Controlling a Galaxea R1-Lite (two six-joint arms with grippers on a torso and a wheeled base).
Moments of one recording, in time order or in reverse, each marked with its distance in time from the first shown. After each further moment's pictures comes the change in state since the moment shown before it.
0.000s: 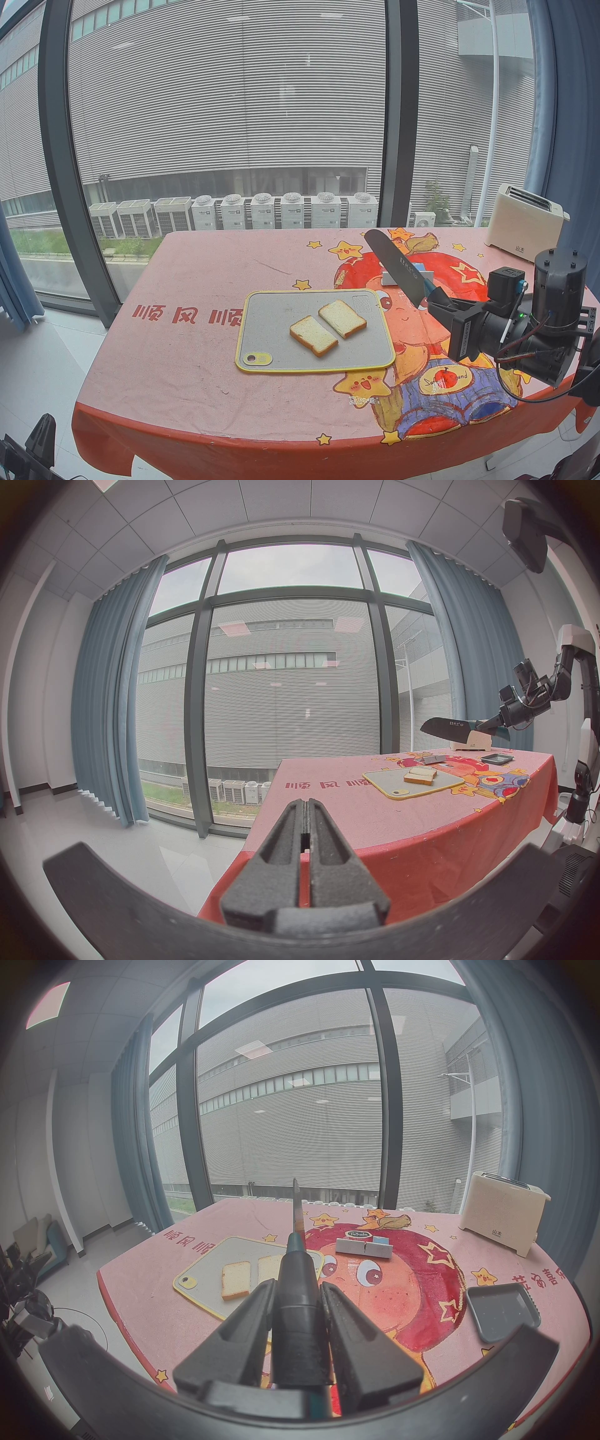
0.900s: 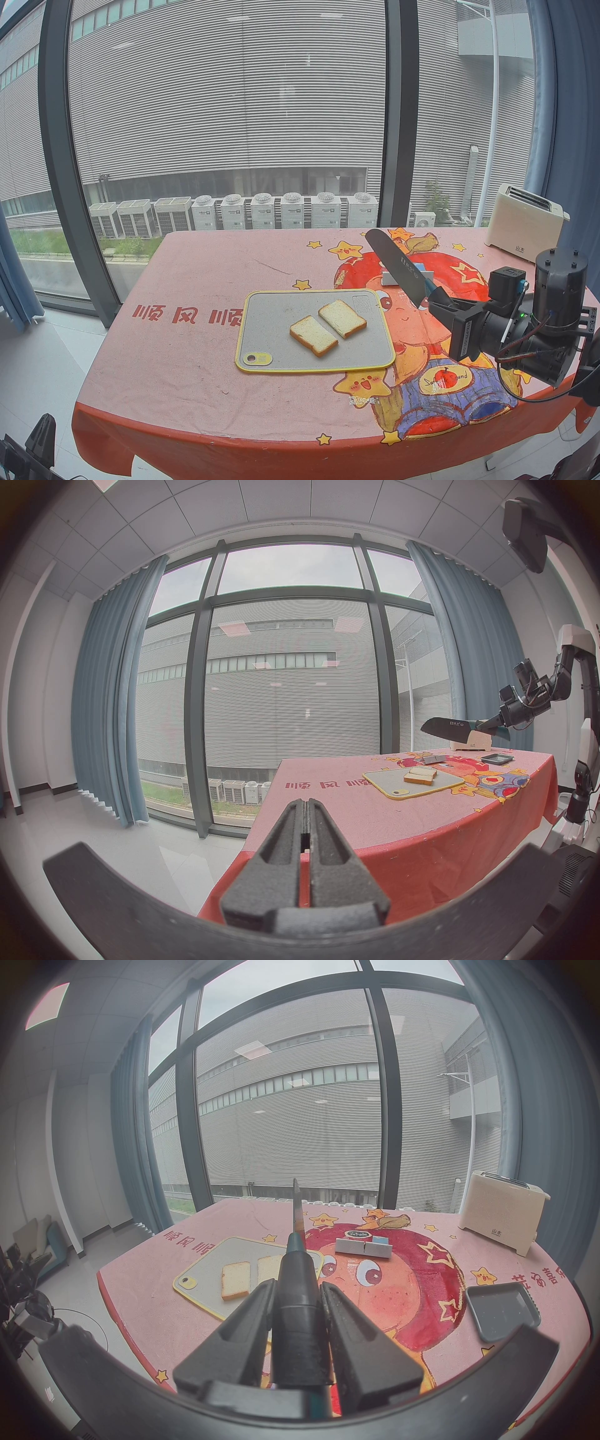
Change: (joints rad) left arm 0.000 0.000 0.000 0.000 0.000 0.000; right arm -0.001 -0.003 0.001 0.000 0.000 0.003
